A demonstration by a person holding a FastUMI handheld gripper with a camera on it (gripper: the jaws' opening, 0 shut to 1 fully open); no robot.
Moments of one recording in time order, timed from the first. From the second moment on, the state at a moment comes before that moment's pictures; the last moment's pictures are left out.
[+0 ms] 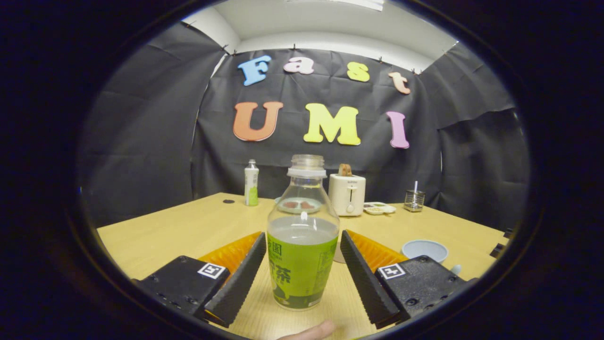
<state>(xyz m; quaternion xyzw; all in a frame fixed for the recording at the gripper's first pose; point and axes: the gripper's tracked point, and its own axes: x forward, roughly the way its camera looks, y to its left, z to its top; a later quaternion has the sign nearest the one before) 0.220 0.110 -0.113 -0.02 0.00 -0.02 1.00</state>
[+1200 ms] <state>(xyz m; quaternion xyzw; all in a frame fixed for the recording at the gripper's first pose) 0.160 0.109 -0.062 0.00 0.01 -0.02 1.00</state>
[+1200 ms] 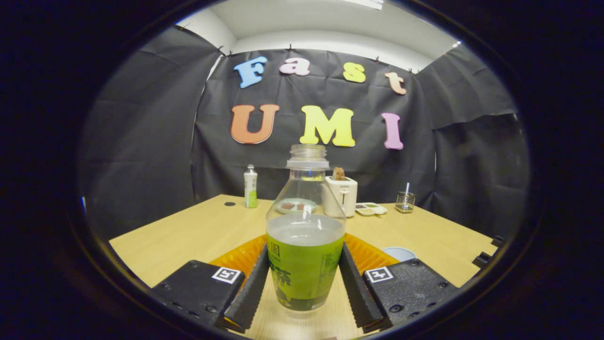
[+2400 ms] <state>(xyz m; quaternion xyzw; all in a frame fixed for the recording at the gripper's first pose) 0.154 0.117 0.005 0.30 0.05 0.06 0.95</state>
